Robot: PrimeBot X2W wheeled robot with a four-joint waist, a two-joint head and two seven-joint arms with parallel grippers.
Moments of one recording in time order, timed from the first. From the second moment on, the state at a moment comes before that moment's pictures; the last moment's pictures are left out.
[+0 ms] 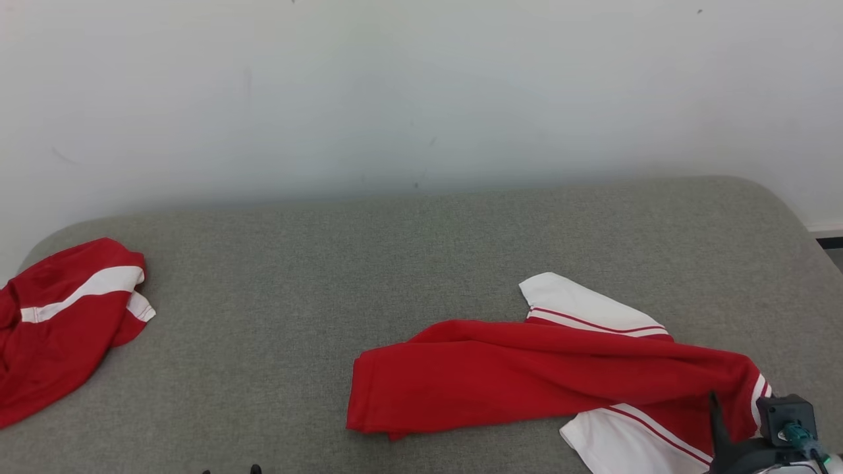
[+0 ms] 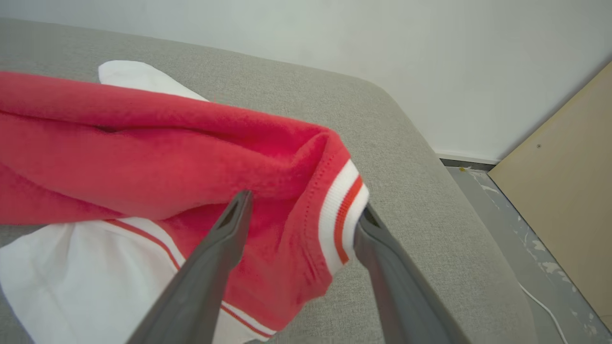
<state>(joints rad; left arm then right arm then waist) 0.23 0.06 -0.02 0.13 -0.27 -0.13 -0.26 -0.09 -0.12 -0.23 0.42 -0.19 0.13 -0.01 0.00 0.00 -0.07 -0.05</state>
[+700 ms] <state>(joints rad) 0.23 0.05 0.00 0.13 -0.27 -0.13 -0.26 0.08 -0.09 -0.20 0.19 -0.17 0.13 -0.19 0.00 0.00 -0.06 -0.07</state>
